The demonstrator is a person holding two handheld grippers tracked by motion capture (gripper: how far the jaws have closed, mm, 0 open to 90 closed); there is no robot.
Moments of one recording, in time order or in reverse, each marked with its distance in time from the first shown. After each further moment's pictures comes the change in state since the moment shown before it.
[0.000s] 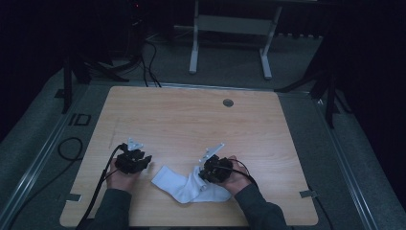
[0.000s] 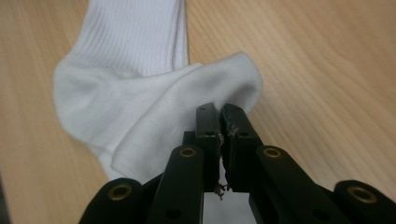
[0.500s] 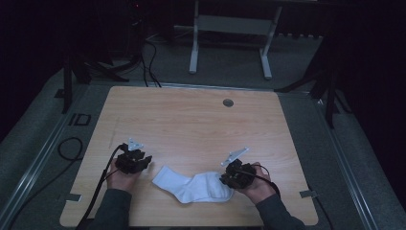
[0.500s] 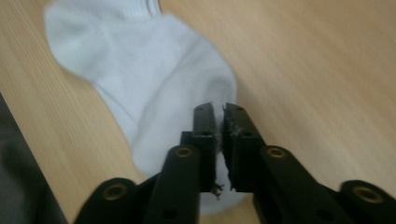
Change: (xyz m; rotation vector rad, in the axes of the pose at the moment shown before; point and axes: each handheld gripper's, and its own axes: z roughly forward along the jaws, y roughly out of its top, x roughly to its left) left arm -0.001 0.000 0.001 0.007 0.002 0.001; right arm -0.004 -0.043 -0.045 0.058 -0.069 0.120
